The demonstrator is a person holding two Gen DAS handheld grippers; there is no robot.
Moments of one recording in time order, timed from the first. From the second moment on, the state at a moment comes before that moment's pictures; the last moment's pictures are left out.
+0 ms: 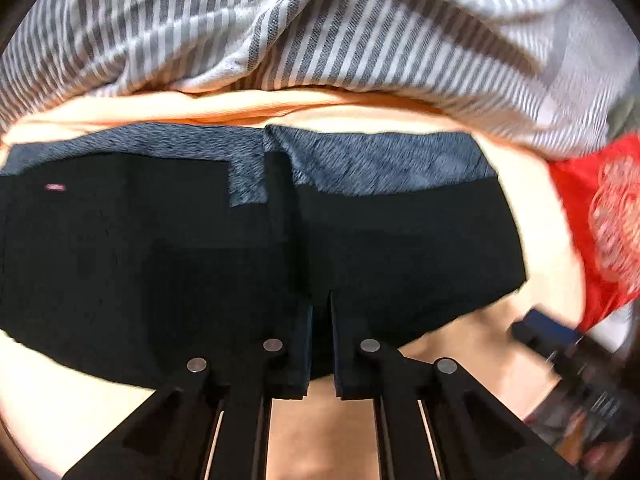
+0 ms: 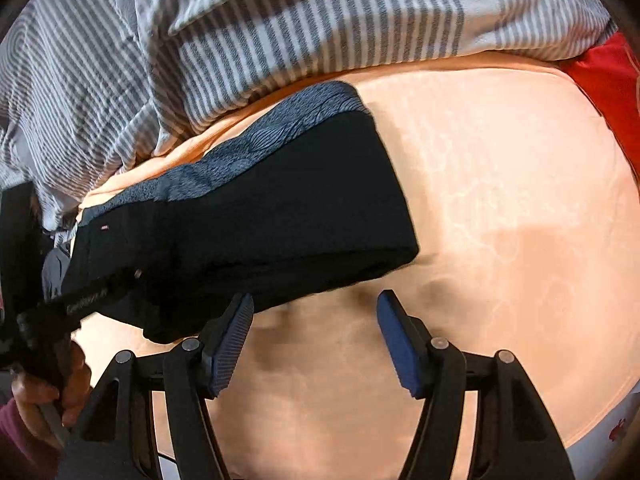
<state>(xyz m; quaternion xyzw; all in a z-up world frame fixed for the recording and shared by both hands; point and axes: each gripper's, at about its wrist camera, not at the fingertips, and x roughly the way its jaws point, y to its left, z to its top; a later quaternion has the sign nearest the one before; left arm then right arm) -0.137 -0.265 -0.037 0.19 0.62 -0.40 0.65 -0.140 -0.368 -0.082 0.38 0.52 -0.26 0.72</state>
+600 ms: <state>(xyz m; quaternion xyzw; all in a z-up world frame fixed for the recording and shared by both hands) -0.130 -0.263 -0.004 0.20 0.58 -0.38 0.69 -0.133 -0.406 -0.070 0.39 0.50 -0.27 0.73</state>
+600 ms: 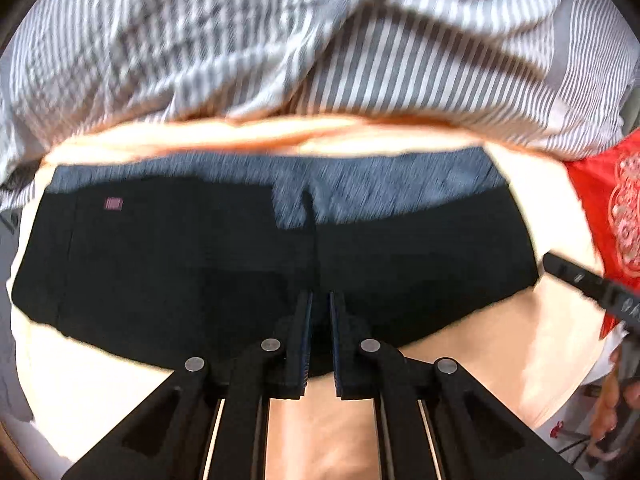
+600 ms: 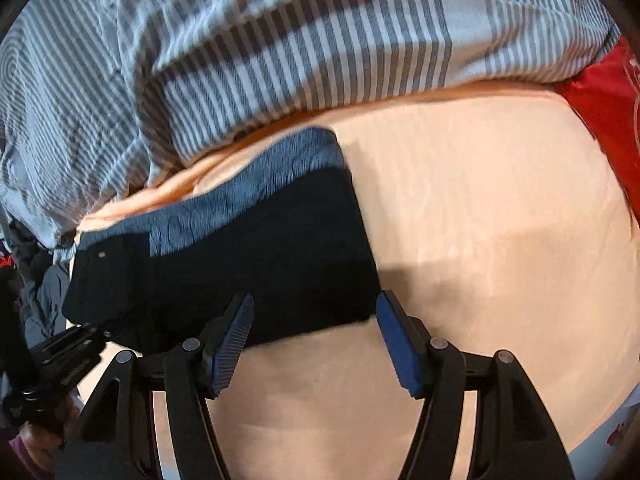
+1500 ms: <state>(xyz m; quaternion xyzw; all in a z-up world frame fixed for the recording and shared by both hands) -0.130 -0.309 -0.071 0.23 0.60 -0.30 0.71 -0.105 -0.404 -0.114 0.35 0.55 -0.24 0.72</state>
